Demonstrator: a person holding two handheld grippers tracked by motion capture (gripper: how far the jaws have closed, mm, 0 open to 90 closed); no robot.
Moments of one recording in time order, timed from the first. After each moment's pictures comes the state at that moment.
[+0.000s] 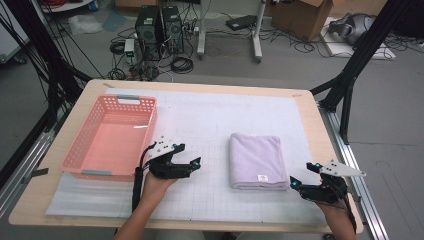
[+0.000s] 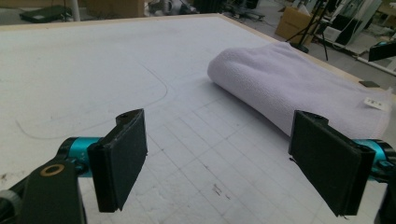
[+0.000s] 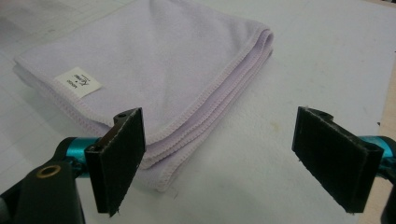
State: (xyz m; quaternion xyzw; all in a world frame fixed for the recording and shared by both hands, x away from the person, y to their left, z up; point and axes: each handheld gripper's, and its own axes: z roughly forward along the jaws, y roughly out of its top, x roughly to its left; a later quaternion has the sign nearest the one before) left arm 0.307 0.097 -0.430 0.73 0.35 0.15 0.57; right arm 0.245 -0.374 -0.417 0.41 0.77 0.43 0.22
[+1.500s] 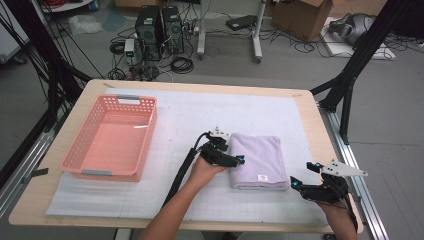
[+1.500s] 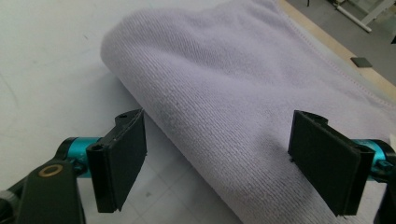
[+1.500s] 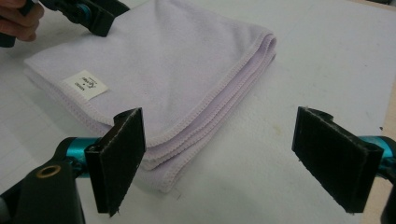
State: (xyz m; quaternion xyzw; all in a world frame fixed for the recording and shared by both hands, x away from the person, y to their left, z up) left arm 0.362 -0.036 -0.442 0.79 0.38 0.01 0.47; right arm 0.245 -0.375 -0.415 0.41 0.77 0.44 0.21
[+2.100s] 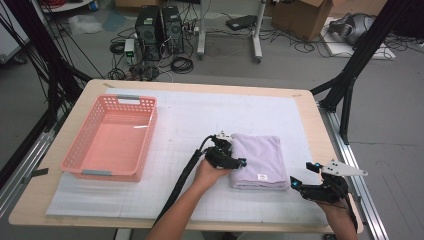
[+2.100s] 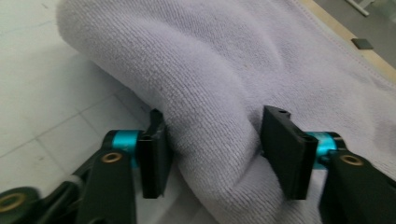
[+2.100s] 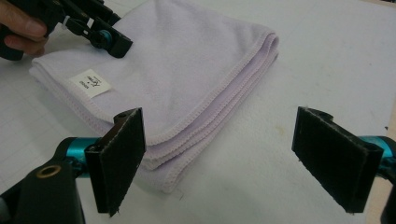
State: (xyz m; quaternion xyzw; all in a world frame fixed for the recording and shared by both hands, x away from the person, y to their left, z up) left arm 0.360 -0.047 -0.450 0.81 0.37 0.00 0.46; right arm 0.246 -0.376 -0.416 0.41 0.77 0.44 0.21
